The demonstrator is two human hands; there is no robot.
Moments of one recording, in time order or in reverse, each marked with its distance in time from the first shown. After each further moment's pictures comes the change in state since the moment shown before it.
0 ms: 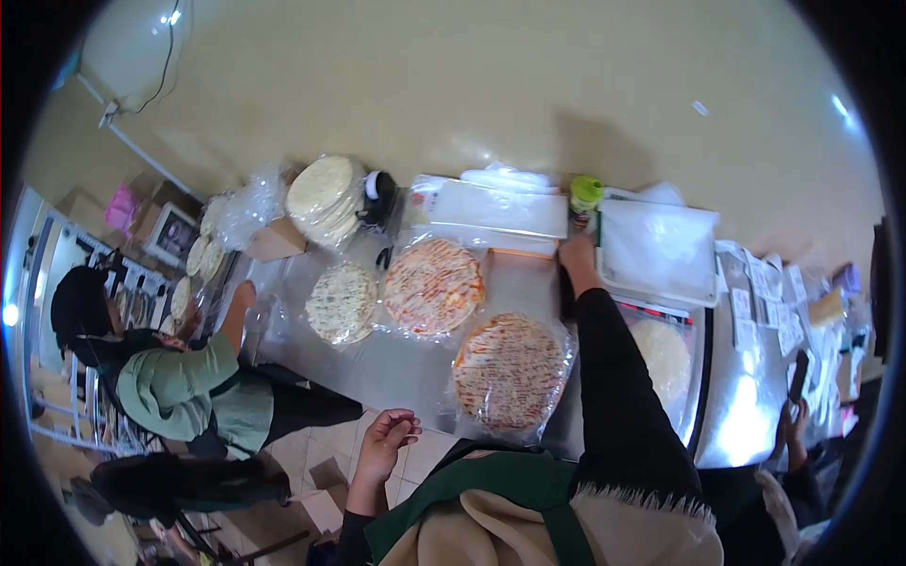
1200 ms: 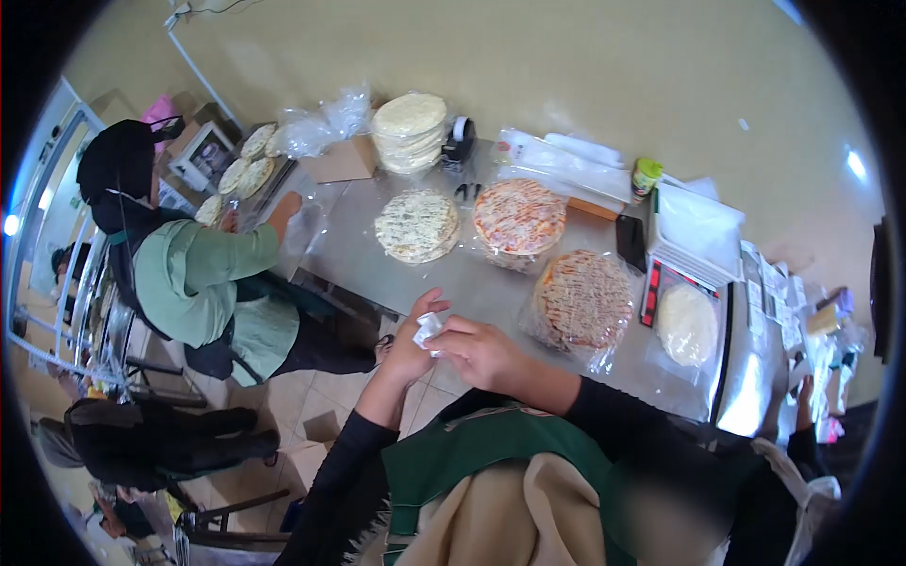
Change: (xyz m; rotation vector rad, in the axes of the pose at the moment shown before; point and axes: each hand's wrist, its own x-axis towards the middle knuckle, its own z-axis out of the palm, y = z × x) left_hand -0.013 0.020 -0.094 0.211 -0.185 0.416; right_hand -0.390 -0.268 -0.013 0.953 0.181 -1.289
